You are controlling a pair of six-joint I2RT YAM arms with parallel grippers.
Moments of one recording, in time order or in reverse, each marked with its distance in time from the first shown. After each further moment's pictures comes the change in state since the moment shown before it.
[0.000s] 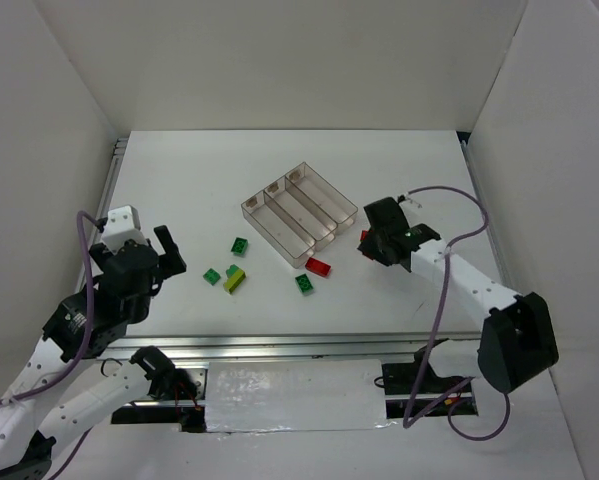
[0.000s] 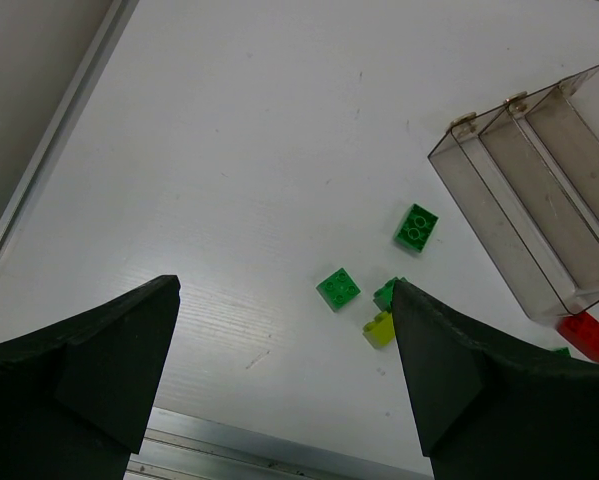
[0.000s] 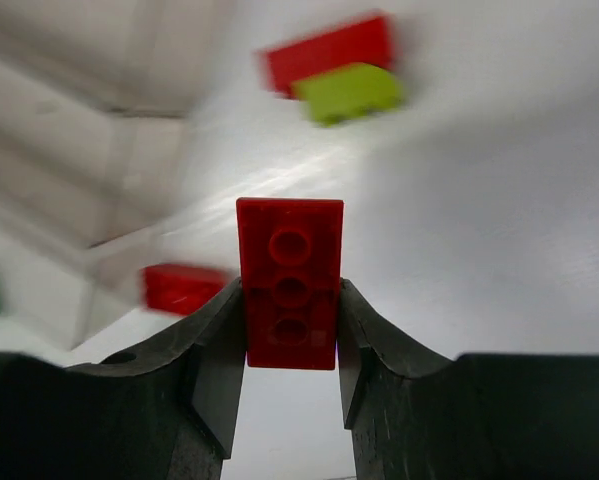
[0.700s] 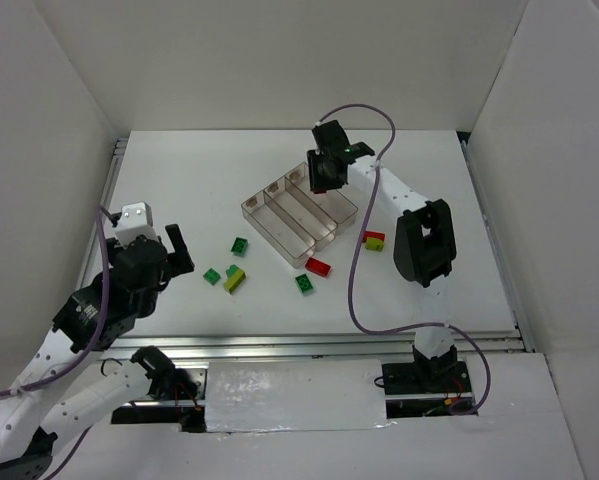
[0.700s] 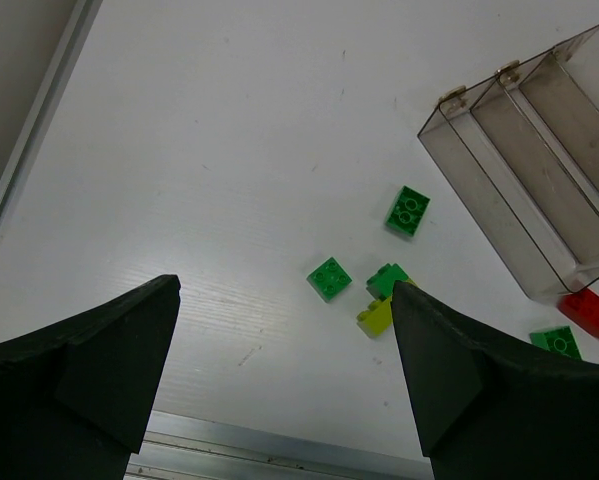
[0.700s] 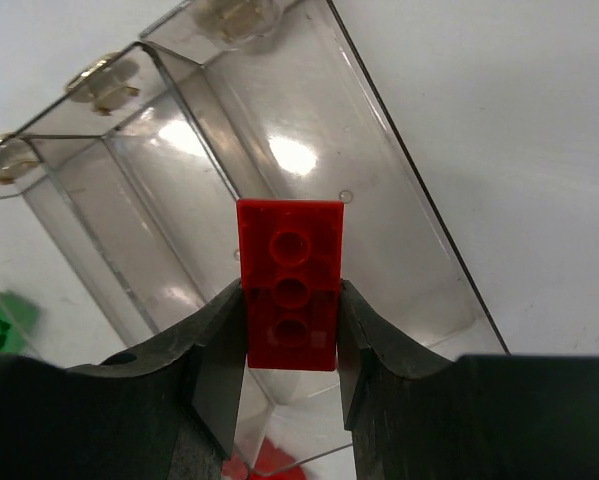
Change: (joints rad) left arm 0.000 0.042 -0.013 0.034 0.047 0.029; right arm 0.024 0.785 1.059 -0.080 -0.273 -0.658
